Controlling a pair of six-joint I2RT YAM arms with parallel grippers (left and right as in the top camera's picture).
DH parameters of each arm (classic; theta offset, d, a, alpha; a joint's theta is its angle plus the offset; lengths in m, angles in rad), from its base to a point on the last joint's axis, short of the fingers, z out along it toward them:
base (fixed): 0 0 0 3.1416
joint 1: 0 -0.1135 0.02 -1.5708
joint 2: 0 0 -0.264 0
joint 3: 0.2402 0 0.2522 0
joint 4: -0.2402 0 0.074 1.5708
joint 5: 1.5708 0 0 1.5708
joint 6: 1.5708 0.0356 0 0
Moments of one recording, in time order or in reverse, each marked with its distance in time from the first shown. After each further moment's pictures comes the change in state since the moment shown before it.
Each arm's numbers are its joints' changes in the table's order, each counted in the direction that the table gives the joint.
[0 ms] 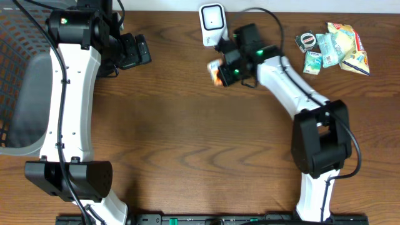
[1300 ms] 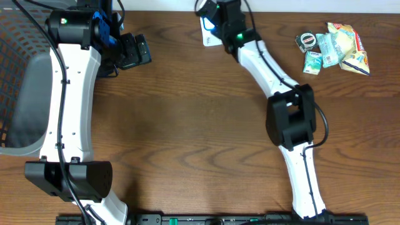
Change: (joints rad) left arm 0.000 0.000 0.000 0.000 0.000 0.000; right arm 0.009 -0.386 0.543 0.310 0.480 -0.628
